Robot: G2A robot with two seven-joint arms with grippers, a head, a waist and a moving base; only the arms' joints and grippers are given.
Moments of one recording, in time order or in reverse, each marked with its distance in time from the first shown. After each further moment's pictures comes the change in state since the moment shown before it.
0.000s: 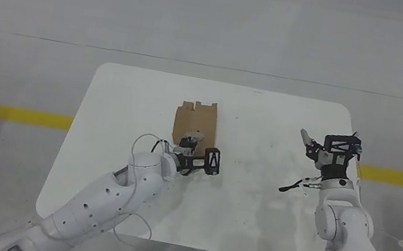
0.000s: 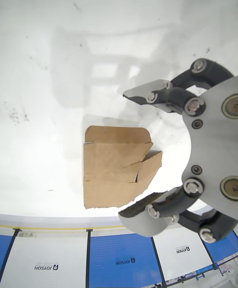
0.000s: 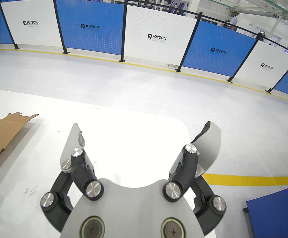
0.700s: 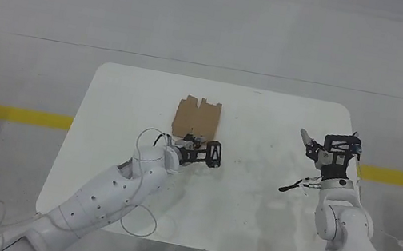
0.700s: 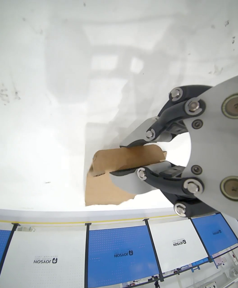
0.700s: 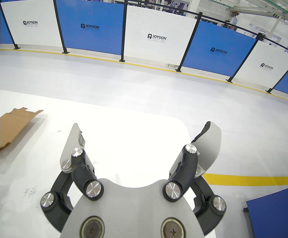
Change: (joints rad) left arm -0.047 -0.024 0.009 0.079 0.028 0.033 0.042; right arm 0.000 0.000 0.000 0.000 0.000 0.000 0.000
